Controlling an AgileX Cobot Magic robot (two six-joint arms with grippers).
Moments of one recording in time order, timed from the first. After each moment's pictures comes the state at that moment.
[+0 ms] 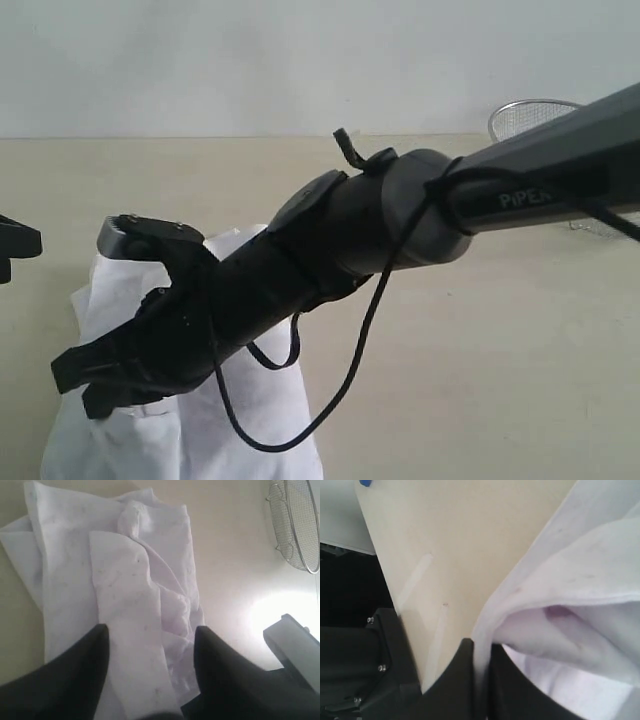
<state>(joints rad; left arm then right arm) 0.38 1.31 -0.67 -1.05 0.96 0.81 0.73 2.04 -1.25 1.39 0.68 -0.97</state>
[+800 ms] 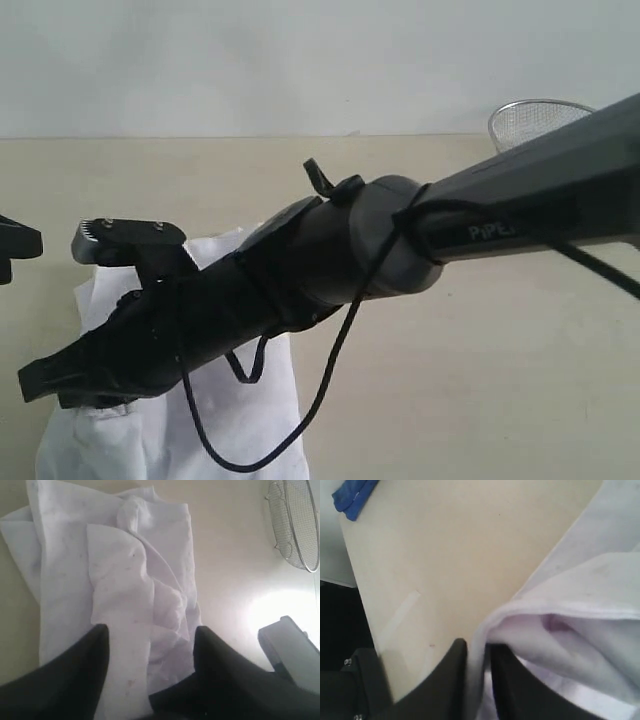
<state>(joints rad) 0.38 1.31 -0.67 -1.05 0.96 0.81 0.80 2.06 -1.26 1.57 0.50 -1.12</state>
